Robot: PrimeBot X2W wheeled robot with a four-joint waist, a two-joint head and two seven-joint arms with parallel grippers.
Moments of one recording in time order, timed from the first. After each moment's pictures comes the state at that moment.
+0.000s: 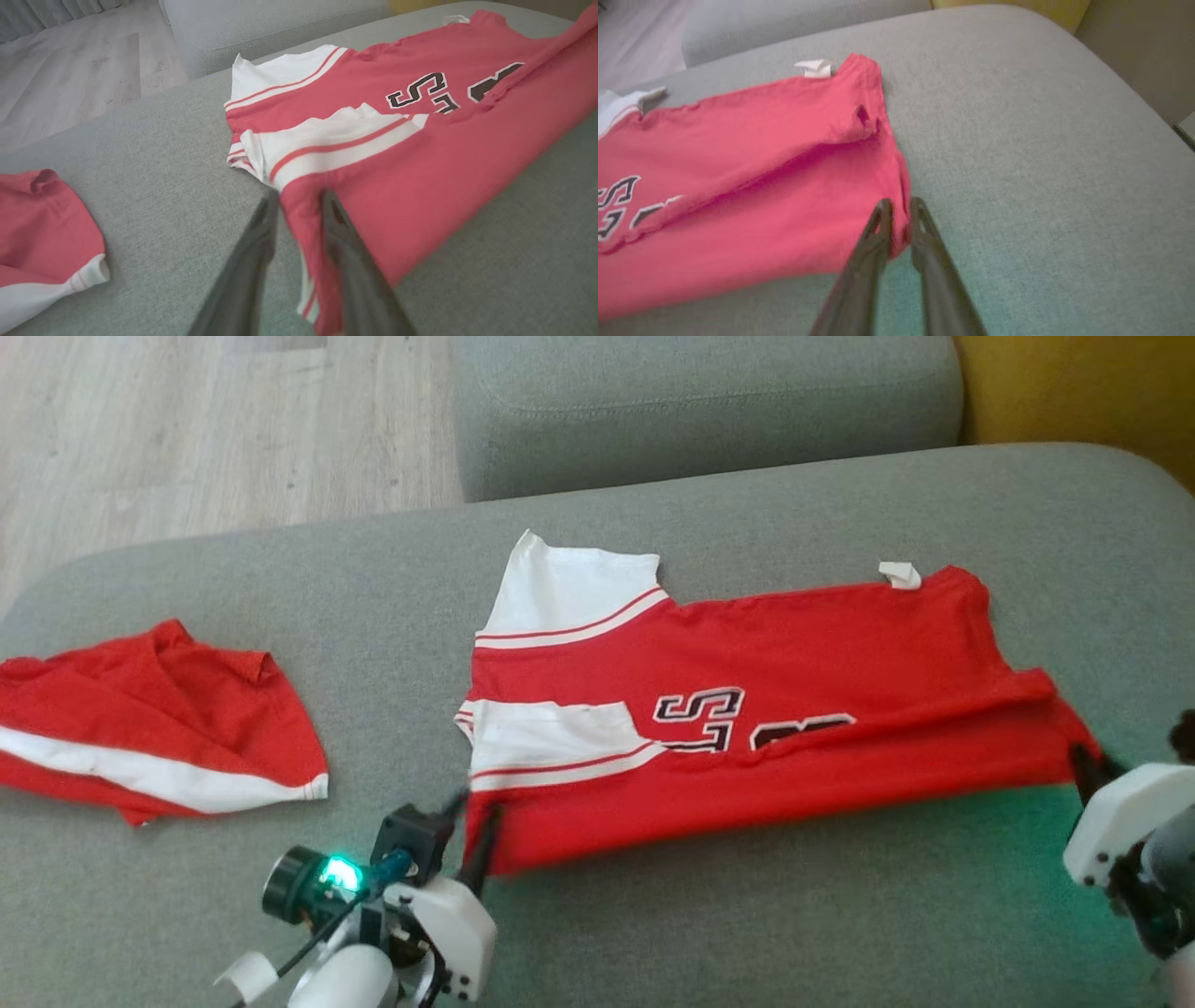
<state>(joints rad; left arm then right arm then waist) -0.23 0.24 -0.62 0.40 -0.31 0.07 0.11 -0.20 -0.30 -0.08 0.52 0.33 0.13 0.32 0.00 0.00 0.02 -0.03</state>
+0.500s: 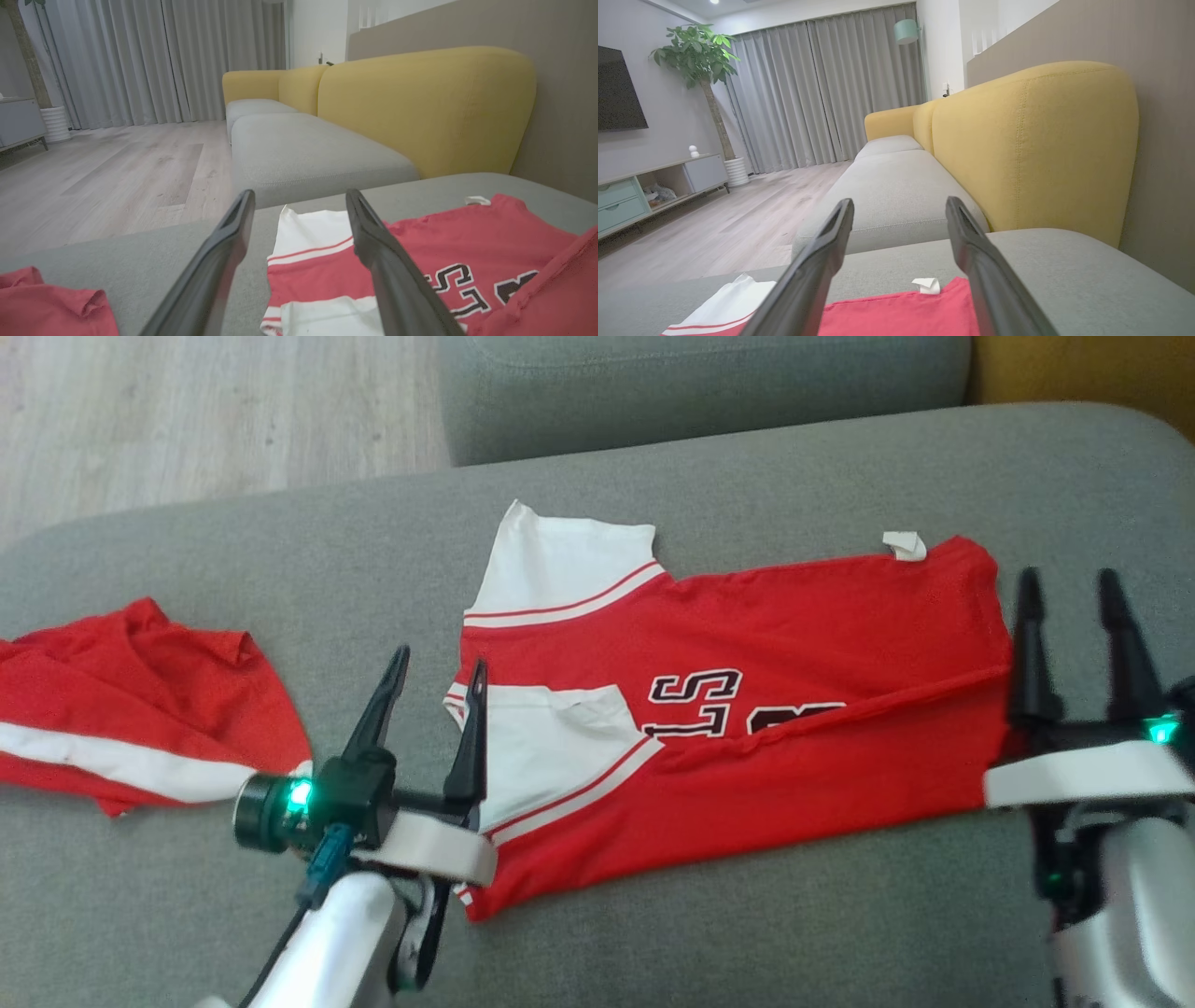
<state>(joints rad) -0.28 0.18 -0.51 0.30 -0.32 0.18 -0.21 -0.20 -0.12 -0.07 0.19 0.24 0.13 -0.19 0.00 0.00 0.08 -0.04</state>
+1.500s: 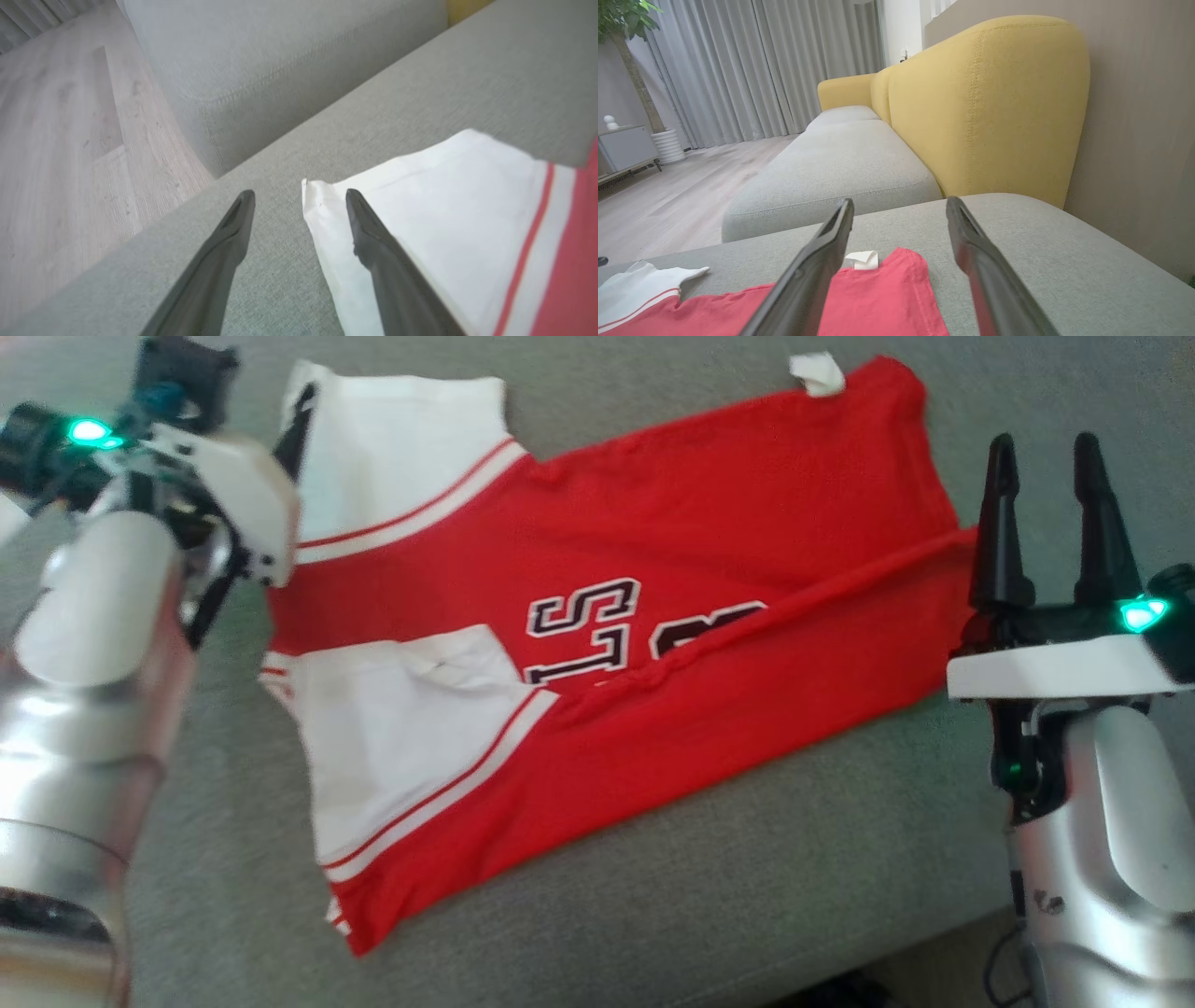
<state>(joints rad) -1.01 0.32 -0.53 0.83 -0.29 -0.12 0.17 -0.40 -0.05 -0.03 0.23 0.21 0.13 -0.26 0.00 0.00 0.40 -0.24</state>
